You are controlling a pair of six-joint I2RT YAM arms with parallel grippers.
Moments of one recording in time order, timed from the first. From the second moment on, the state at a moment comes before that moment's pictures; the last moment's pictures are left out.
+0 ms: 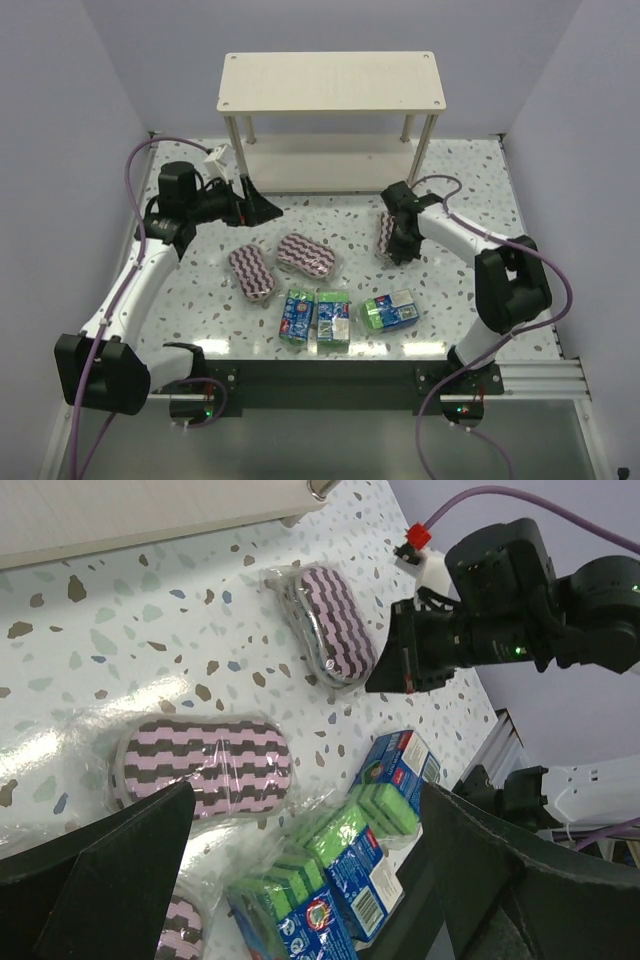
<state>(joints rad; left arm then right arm) -0.13 1.18 1.00 -0.28 0.75 -0.42 0.44 1.68 1.15 -0.84 0.18 0.70</state>
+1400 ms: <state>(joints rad) -0.13 1.24 1.02 -0.28 0.76 -0.41 0.34 1.39 0.79 -0.45 0.22 1.32</state>
